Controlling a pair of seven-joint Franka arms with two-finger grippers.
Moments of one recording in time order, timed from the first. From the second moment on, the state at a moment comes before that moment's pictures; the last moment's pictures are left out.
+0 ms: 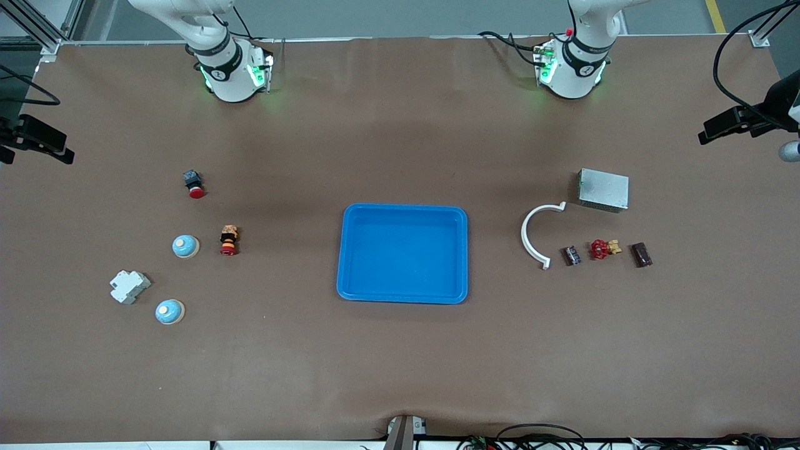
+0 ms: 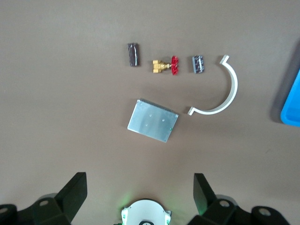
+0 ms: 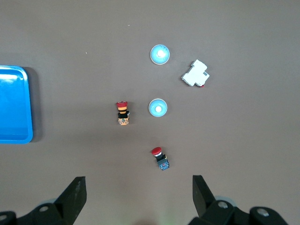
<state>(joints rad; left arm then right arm) 0.29 -0.12 -0.19 -1.73 -0.03 1.49 -0.03 -0.05 0.06 -0.01 -1.39 -0.01 1.40 -0.04</state>
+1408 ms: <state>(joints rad) 0.21 -0.06 -0.24 -1.65 -0.03 1.47 -0.04 -0.05 0.06 -0.01 -1.41 0.01 1.47 -0.04</state>
